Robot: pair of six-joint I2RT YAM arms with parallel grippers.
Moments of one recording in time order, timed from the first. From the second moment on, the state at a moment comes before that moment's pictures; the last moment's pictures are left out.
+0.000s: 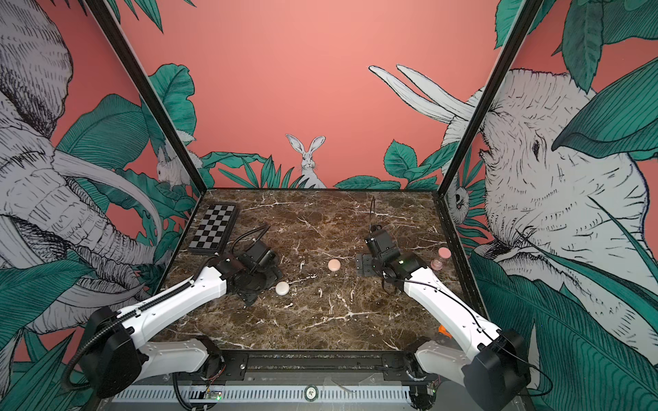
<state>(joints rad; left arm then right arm) -0.72 1.27 0.89 -0.87 -0.10 -1.38 0.55 1.16 0.93 -0.73 0.22 0.34</state>
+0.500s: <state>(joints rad) -0.77 1.43 0.89 -0.74 -0.11 -1.53 0.56 1.13 0.84 -0.60 0.25 0.34</state>
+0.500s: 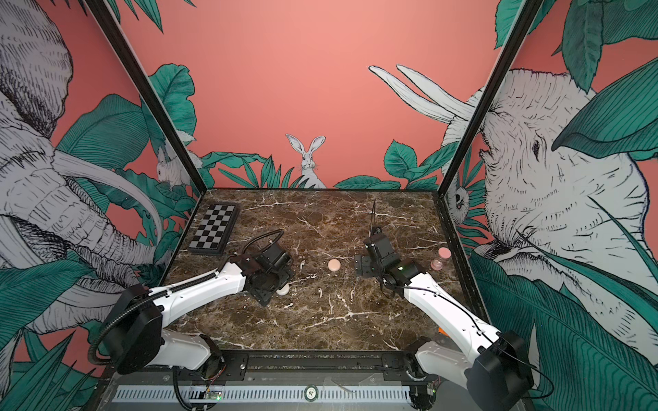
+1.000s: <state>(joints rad) -0.74 1.53 0.89 -0.70 -0.08 -1.55 0.56 1.10 0.80 -0.55 0.27 0.35</state>
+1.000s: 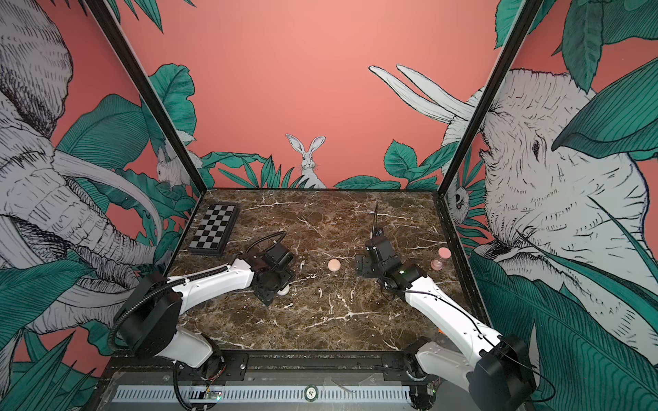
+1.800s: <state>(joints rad) -0.72 1.61 0.92 -0.71 -0.06 -1.55 0.56 1.11 0.80 -0.54 0.26 0.36</state>
